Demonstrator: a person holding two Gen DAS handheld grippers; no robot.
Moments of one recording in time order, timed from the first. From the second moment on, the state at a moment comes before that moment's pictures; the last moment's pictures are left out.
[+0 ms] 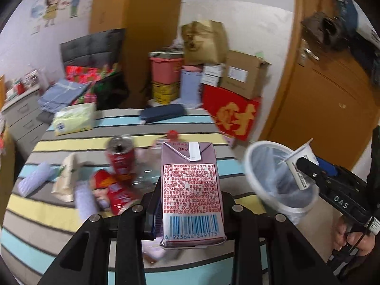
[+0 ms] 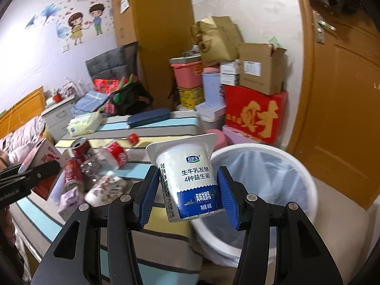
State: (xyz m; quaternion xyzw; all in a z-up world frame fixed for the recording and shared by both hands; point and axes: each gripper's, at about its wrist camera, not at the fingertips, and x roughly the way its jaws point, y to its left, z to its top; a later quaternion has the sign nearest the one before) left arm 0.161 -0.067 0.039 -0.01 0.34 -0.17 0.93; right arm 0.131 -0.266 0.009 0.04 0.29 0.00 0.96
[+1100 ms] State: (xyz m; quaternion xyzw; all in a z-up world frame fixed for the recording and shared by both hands) left arm 0.217 -0.259 -0.020 0.04 0.40 -0.30 0.86; right arm 0.150 -0.361 -0.039 0.04 0.37 -0.11 0.92
